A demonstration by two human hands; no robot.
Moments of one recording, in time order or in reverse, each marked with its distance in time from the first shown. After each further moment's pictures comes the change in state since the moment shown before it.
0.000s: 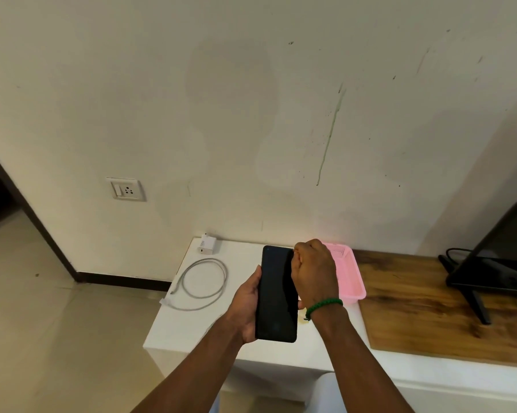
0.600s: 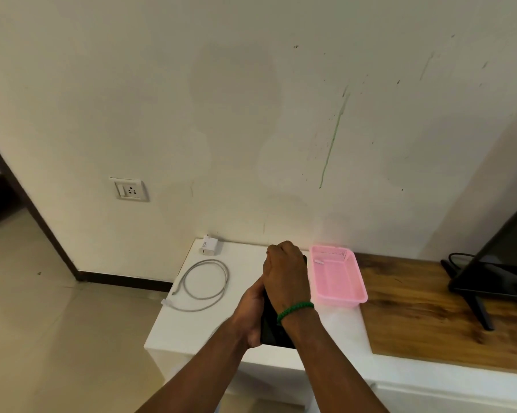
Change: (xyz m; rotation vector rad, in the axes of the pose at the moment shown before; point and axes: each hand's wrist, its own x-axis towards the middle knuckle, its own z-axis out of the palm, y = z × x) left_hand -0.001 -0.003 0.000 -0.027 -0.055 0.008; right_hand -0.008 -0.050 0.013 -0.014 -0.019 -0.091
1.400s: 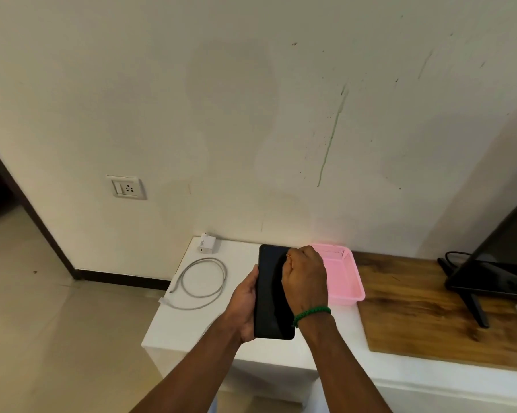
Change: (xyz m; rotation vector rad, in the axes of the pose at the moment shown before) left_hand 0.009 0.001 -0.010 -0.029 0.055 0.026; right_hand -0.008 0.031 -0.006 0.078 0.021 0.159
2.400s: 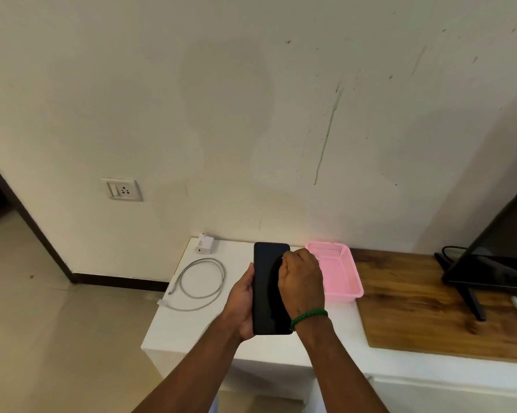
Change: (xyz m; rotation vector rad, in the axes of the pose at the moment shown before) left_hand 0.010 -0.003 -0.009 -0.074 -0.025 -0.011; right_hand -0.008 -0.004 -0.001 -0.055 -0.010 -0.023
